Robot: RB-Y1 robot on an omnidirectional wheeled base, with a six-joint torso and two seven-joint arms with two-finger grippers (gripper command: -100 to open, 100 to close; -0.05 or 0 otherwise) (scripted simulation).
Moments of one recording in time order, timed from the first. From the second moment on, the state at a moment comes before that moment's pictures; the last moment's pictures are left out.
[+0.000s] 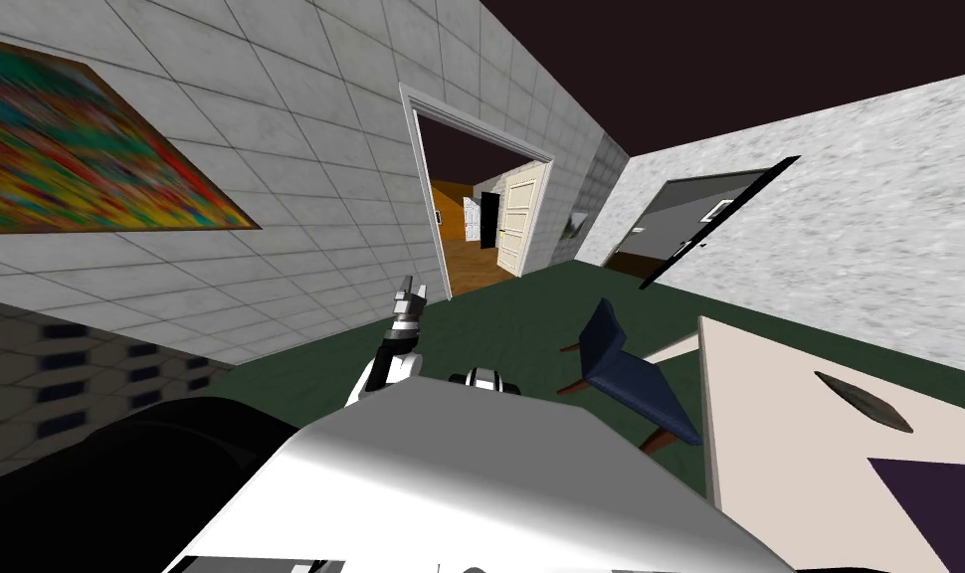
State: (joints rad) left arm 0.49 0.04 0.03 -2.27 0.04 -0.37 0.07; right arm 0.92 -0.87 -0.85 -0.91 0.21 -0.41 1.16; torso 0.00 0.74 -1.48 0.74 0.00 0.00
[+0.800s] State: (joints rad) left arm 0.49 0.04 0.03 -2.27 0.04 -0.37 0.07; right arm 0.88 -0.91 -0.88 -0.85 0.22 -0.35 1.19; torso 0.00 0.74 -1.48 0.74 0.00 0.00
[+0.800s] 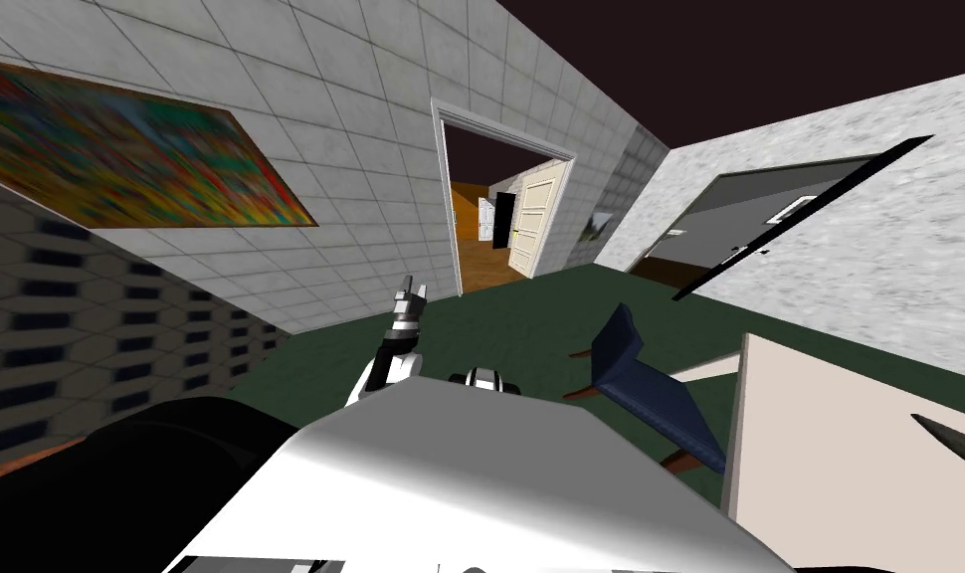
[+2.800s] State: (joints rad) left arm 0.49 0.04 0.03 -2.27 0.04 -0.37 0.07; right arm 0.90 -0.92 -0.85 -0.86 0.18 -0.42 1.07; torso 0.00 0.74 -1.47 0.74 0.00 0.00
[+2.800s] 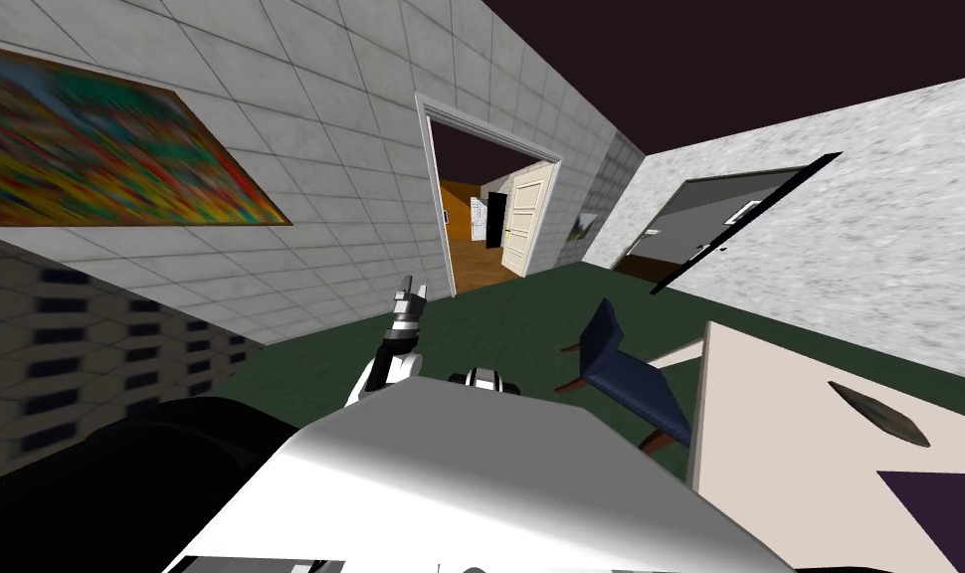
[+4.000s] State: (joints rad) left arm 0.49 0.04 0.03 -2.27 0.04 -0.37 0.07; right arm 0.87 -0.95 -0.78 -0.85 0.09 -0.43 0.80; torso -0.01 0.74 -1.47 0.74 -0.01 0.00
